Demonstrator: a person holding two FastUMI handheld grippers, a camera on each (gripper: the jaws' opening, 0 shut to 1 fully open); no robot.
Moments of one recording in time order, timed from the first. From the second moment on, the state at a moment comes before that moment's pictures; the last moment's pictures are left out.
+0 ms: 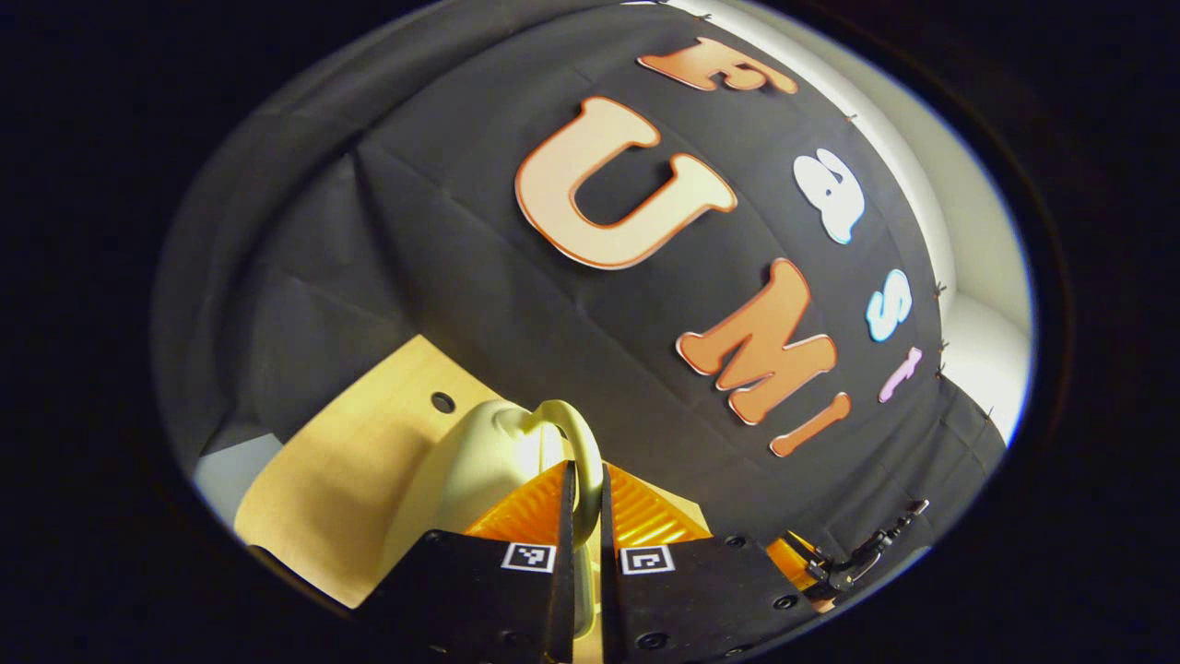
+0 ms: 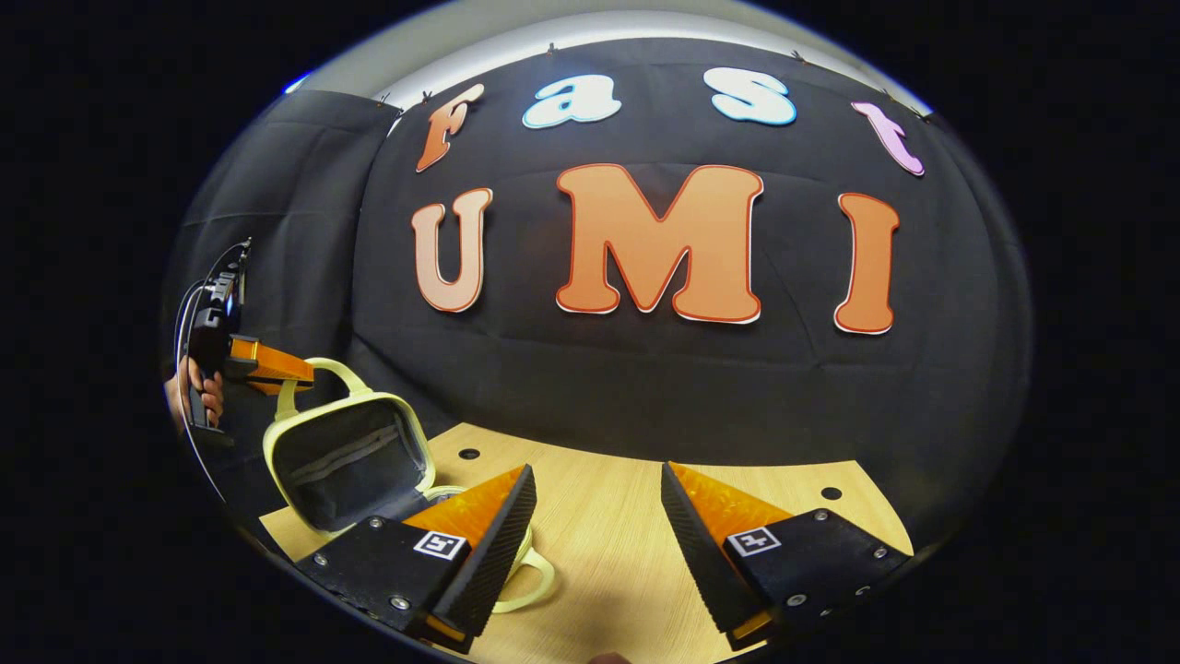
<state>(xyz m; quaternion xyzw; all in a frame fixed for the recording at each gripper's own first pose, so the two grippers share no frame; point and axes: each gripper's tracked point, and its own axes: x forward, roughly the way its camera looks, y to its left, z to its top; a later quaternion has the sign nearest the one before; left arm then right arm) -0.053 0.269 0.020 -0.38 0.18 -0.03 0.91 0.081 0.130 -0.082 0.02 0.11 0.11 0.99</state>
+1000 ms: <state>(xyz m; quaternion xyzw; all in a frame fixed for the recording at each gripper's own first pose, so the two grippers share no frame) -0.040 0.034 -0.057 -0.33 0.32 -0.15 0.88 0.077 0.082 -0.107 0.04 0.13 0.13 0.98</state>
